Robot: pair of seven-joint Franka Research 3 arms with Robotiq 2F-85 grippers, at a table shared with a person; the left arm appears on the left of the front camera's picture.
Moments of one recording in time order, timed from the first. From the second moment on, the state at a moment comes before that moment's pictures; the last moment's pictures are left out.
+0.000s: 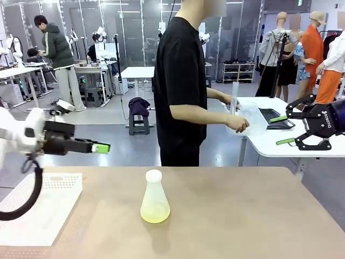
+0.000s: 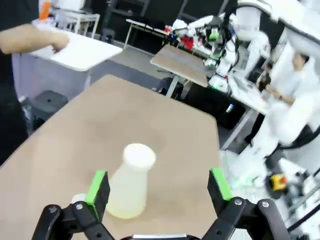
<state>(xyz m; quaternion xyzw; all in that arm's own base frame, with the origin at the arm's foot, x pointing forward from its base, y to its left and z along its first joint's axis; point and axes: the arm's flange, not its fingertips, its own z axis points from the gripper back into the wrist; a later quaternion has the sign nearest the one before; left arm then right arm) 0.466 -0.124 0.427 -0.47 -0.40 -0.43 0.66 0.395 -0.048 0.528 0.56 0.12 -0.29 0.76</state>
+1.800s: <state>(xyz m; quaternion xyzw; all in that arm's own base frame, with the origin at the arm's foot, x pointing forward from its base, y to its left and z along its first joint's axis) 0.490 -0.180 0.311 -0.42 -0.45 -0.57 0.55 0.395 -0.048 0.528 0.56 0.12 -0.29 0.76</state>
